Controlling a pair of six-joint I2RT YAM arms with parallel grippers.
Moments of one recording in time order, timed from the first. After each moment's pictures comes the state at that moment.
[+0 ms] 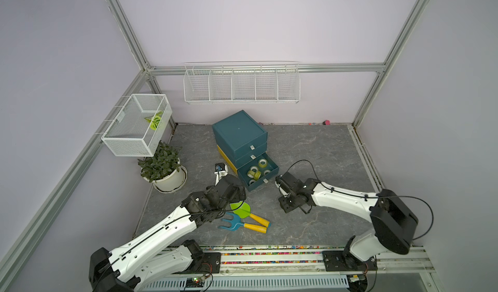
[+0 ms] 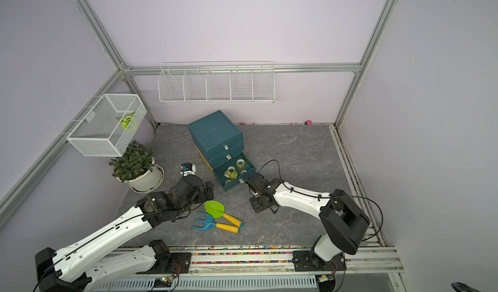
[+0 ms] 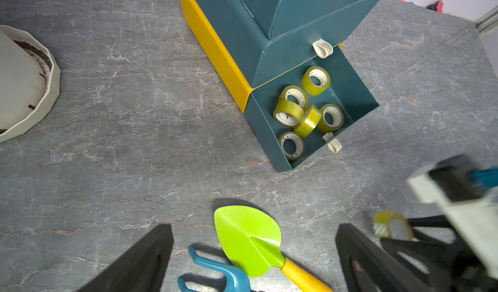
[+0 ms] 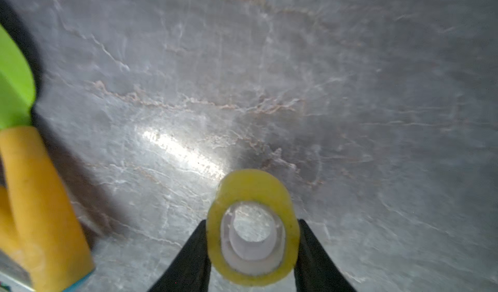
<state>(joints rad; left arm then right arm) -0.87 0.97 0.83 -0.73 -0.43 -0.77 0.82 1.50 0.92 -0.65 0.04 0.32</state>
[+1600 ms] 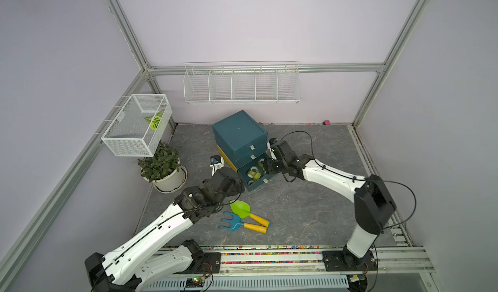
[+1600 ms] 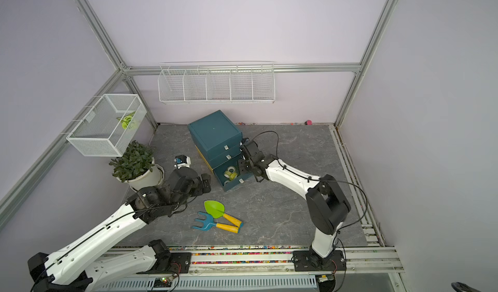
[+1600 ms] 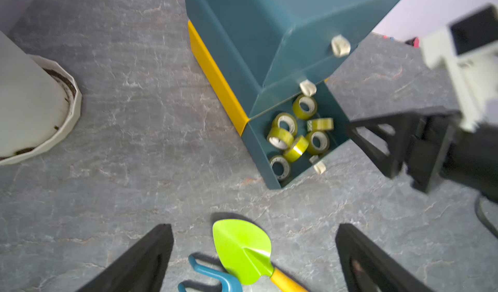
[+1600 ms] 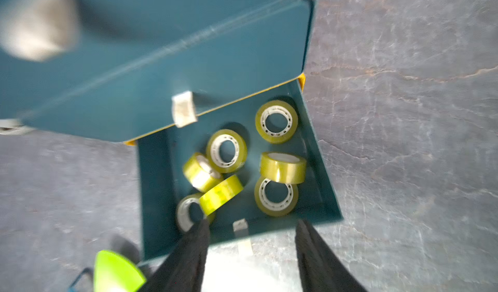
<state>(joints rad) -0.80 0.99 1.01 -0.79 -0.43 -0.73 0.71 1.70 1.28 -0.38 0.04 0.40</state>
